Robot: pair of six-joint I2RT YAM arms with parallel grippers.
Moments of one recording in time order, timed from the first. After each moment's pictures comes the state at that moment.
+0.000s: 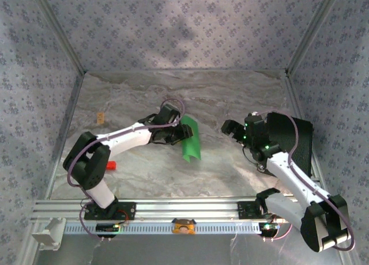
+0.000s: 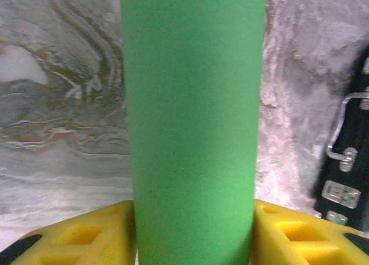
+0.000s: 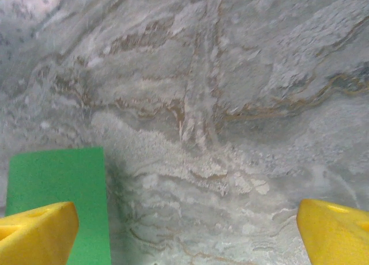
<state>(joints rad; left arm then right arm) -0.73 1.65 1.03 -0.27 0.28 -1.00 0.33 0.98 0.60 -0.29 0.03 0.77</state>
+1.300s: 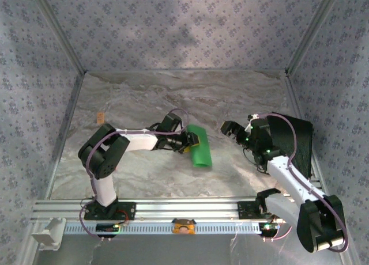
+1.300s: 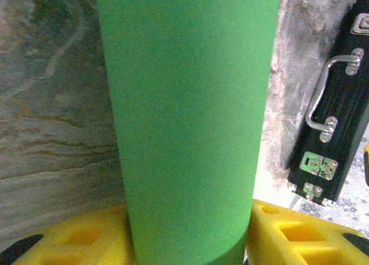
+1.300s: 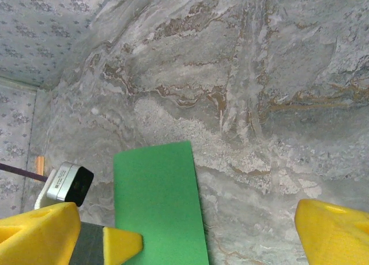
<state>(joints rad) -0.73 1.83 0.92 0.08 0.52 -1.10 0.24 1.00 0.49 -0.08 -0.24 0.77</state>
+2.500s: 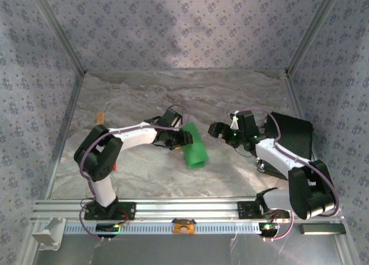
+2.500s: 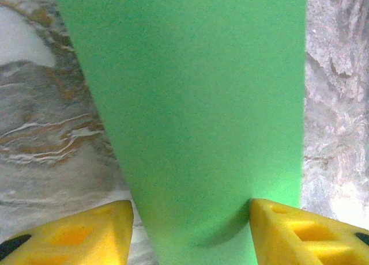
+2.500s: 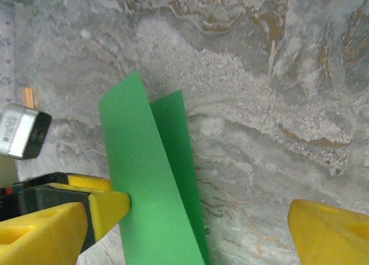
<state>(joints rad) -0.72 1.79 1.07 -0.35 0.33 -0.83 0.33 1.31 0.64 -0.12 -0.39 0.71</state>
